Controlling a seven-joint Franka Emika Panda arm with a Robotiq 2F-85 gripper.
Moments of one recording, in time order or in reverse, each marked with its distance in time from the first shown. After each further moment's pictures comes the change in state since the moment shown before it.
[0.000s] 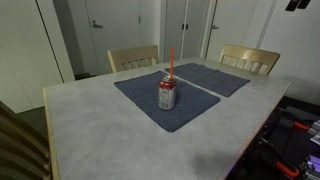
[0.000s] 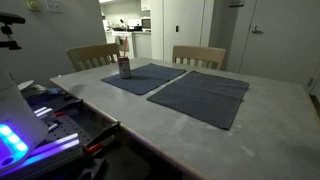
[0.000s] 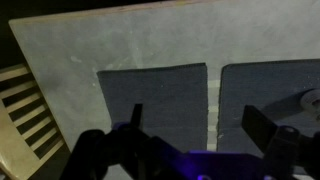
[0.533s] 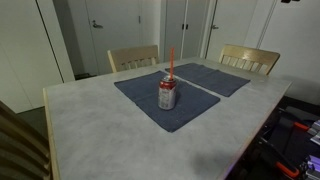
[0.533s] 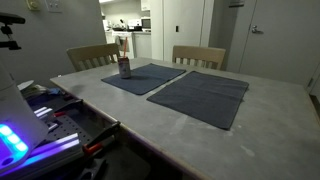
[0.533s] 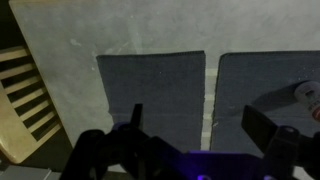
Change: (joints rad) arm 0.038 0.043 0.005 0.064 0.000 0.009 -0.014
